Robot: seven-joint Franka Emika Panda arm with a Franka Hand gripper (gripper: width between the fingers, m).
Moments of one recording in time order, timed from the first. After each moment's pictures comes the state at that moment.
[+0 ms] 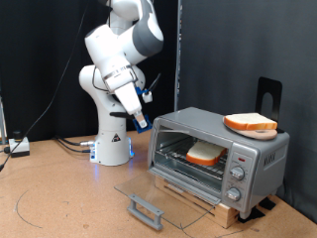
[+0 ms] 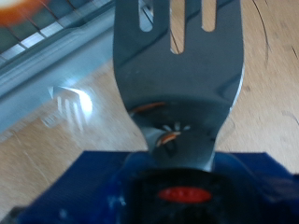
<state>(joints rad) -0.52 -0.61 0.32 -2.76 0.94 2.28 -1.35</state>
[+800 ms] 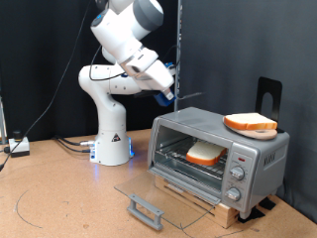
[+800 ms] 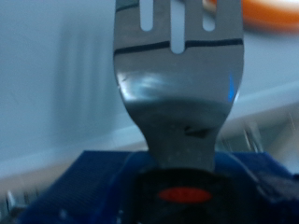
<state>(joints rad) -0.40 -0.73 0.24 -2.72 0.95 1.81 -1.51</state>
